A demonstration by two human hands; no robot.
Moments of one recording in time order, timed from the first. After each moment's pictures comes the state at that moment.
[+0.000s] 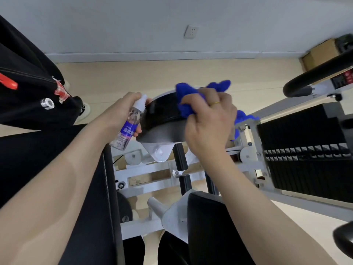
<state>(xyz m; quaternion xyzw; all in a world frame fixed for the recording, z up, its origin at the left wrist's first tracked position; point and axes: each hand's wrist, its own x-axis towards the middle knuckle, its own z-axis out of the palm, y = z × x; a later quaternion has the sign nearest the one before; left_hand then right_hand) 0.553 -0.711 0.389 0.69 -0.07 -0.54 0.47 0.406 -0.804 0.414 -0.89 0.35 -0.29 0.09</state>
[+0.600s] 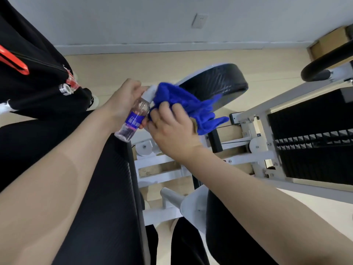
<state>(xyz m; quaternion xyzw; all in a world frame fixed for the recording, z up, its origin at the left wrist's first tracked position) 0.573 -0.671 0.373 0.59 -0.10 -0.61 0.52 0.435 -0.733 0.348 -0.96 0.02 -0.12 -0.25</state>
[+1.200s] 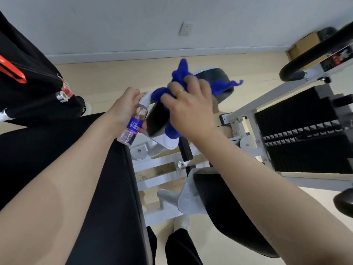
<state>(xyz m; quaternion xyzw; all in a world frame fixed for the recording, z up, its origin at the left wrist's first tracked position) 0.564 -0.657 0.369 0.62 -0.11 -0.59 0.51 0.434 -0.751 0.398 -0.95 0.18 -0.20 -0.17</state>
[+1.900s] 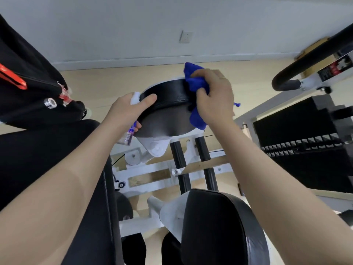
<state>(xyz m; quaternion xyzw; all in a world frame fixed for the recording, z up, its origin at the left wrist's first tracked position) 0.520 -0.706 0.394 0.80 -0.18 -0.40 0.41 0.386 -0.843 0.428 -0.85 0.38 -0.23 0.28</state>
